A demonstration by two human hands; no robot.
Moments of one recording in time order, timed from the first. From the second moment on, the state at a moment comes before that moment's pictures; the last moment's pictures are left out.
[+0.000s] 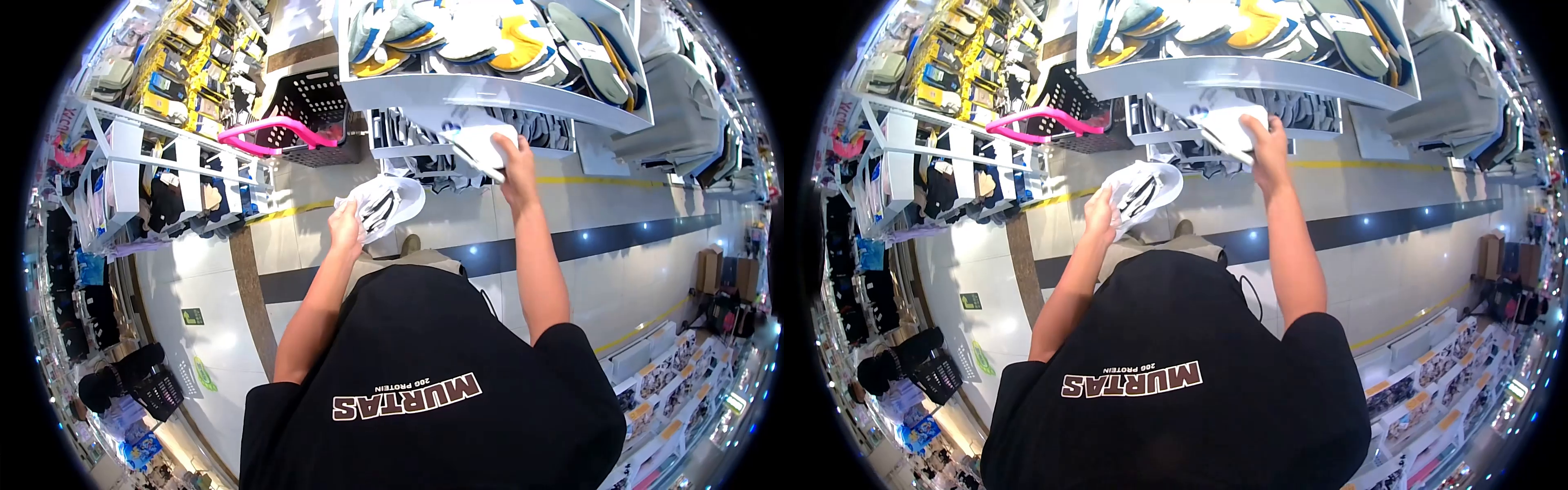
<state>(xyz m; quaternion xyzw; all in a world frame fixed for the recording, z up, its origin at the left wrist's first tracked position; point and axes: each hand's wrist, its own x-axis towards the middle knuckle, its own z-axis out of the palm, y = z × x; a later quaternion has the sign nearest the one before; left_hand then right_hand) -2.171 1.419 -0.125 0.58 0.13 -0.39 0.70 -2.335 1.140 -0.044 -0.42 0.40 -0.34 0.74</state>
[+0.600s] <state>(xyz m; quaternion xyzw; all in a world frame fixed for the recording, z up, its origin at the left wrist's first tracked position) -2.181 1.457 -0.155 0.58 0.12 -0.43 0.68 -2.223 1.154 -0.106 -0.87 0.44 -0.21 0.10</state>
